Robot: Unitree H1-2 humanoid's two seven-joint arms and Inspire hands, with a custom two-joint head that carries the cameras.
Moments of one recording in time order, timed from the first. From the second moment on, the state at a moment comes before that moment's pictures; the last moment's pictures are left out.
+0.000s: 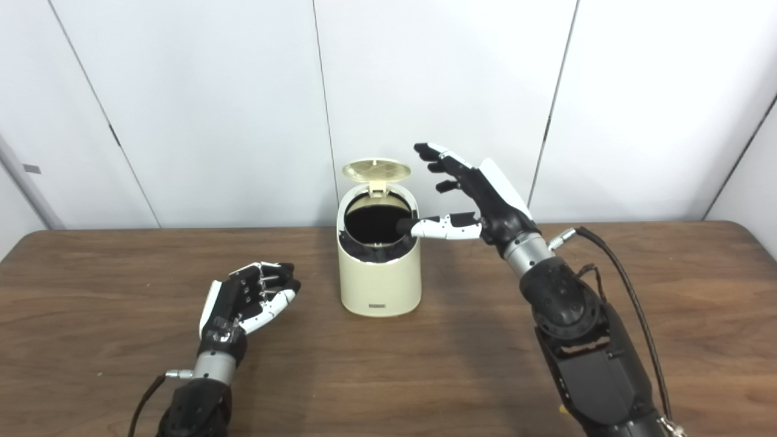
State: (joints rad) left arm -0.26 0.03 0.05 0.13 0.07 0.02 0.07; right arm -0.58 -0.27 0.15 -0.02 -0.30 0.17 0.19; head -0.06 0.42
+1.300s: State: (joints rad) left arm -0.26 0.03 0.02 0.16 0.11 0.01 0.07; right arm -0.77 -0.33 0.29 0.04 -0.49 0.19 0.34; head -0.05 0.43
